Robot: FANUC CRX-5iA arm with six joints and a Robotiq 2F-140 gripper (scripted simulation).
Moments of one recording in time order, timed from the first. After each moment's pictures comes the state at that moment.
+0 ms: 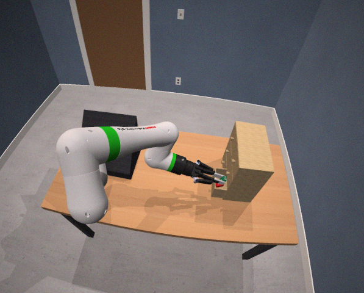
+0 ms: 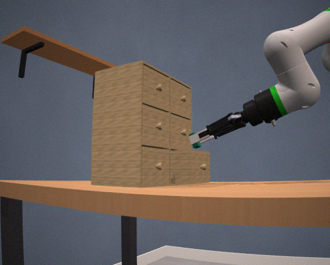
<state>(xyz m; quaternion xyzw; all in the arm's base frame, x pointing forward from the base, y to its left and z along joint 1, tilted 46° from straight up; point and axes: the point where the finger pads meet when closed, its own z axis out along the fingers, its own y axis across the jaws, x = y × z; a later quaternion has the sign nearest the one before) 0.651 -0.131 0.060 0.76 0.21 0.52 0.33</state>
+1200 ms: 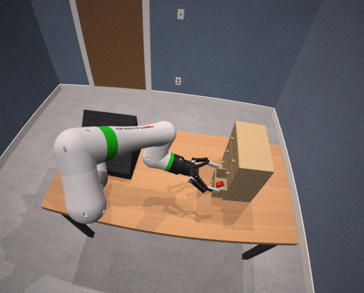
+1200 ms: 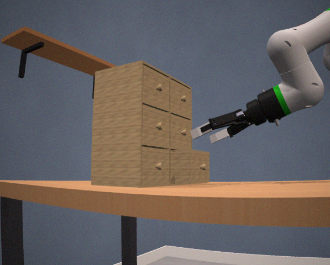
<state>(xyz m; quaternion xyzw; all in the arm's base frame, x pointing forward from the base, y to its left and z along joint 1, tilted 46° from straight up) 0.641 -0.129 0.061 0.76 0.21 0.52 0.33</state>
